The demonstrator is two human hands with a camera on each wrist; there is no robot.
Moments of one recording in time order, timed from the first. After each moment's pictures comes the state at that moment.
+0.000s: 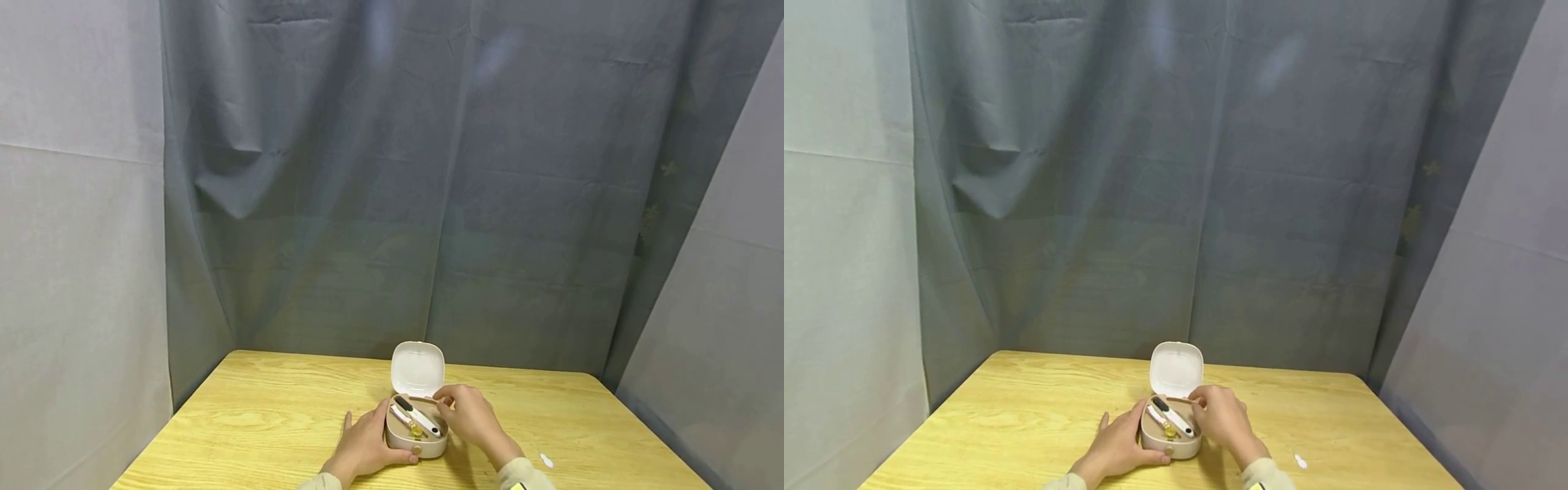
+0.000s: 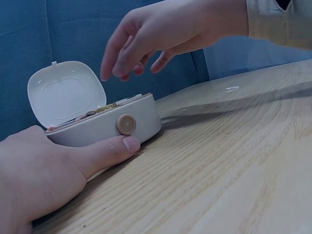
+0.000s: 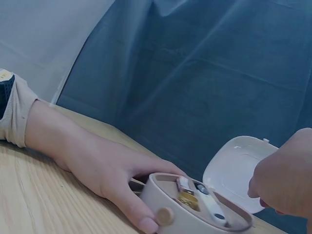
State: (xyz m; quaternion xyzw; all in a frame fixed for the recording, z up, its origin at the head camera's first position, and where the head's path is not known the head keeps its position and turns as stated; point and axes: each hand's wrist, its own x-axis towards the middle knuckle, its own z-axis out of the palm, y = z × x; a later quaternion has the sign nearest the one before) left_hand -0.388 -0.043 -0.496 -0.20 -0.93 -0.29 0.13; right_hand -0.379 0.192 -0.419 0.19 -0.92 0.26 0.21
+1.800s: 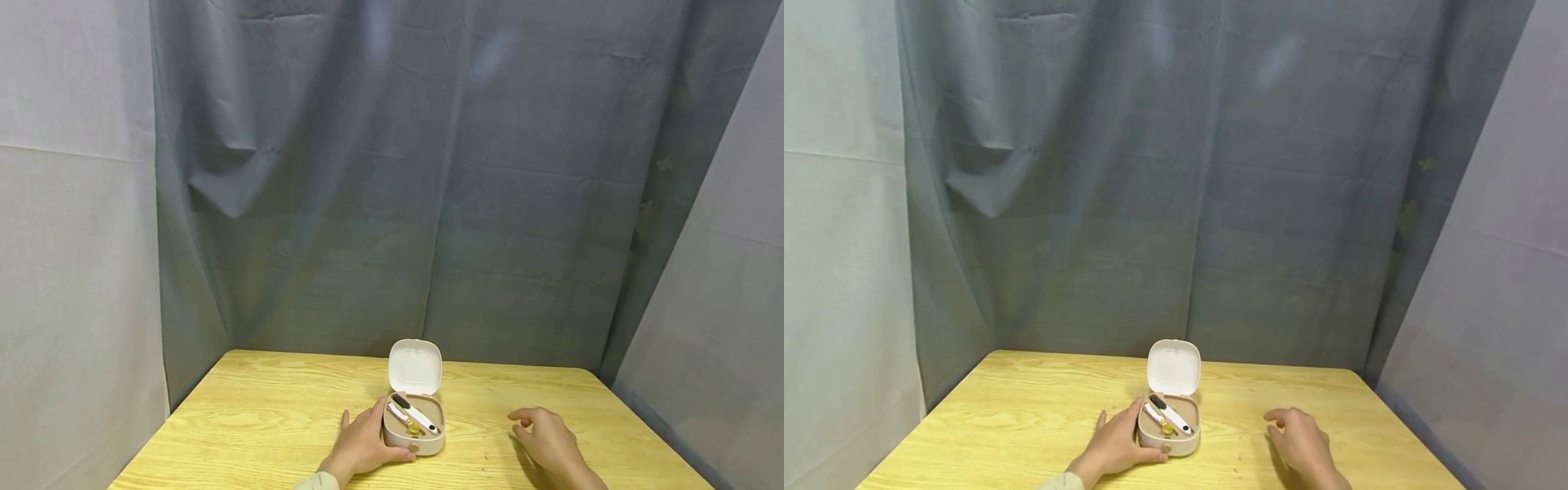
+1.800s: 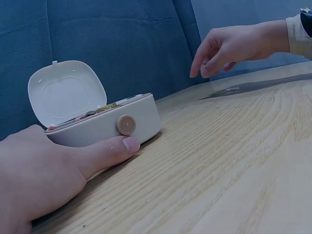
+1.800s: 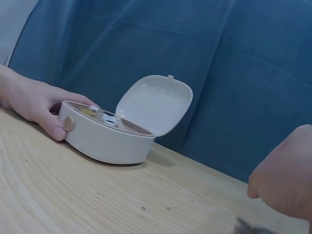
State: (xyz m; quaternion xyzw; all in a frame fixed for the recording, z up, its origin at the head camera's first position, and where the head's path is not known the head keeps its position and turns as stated) left_hand -0.386 -0.046 -0.494 -0.20 -0.93 -0.31 0.11; right_hand -0.358 0.321 -0.449 0.06 -0.95 0.26 0.15
